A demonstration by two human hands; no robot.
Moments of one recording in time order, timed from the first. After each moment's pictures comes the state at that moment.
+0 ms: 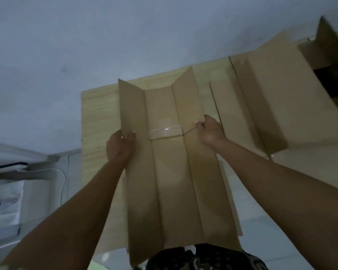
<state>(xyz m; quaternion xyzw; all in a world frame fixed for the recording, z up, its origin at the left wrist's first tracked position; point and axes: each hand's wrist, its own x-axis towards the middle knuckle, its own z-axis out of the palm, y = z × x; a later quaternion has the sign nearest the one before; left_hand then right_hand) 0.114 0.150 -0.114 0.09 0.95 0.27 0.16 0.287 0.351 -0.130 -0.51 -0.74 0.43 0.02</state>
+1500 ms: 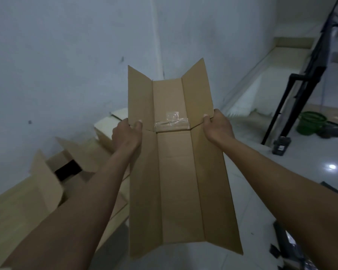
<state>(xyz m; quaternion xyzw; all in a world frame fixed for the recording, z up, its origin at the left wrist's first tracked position) 0.777 0.515 0.128 0.53 0.74 0.40 0.11 1.027 0.543 0.116 -0.70 -0.57 0.21 0.38</state>
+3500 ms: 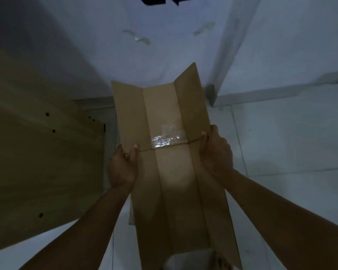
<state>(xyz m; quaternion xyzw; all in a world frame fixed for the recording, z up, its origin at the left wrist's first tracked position) 0.868 1.059 -0.647 0.06 0.92 0.36 0.12 1.001 1.252 -0.638 -0.47 -0.83 0.31 0.04</state>
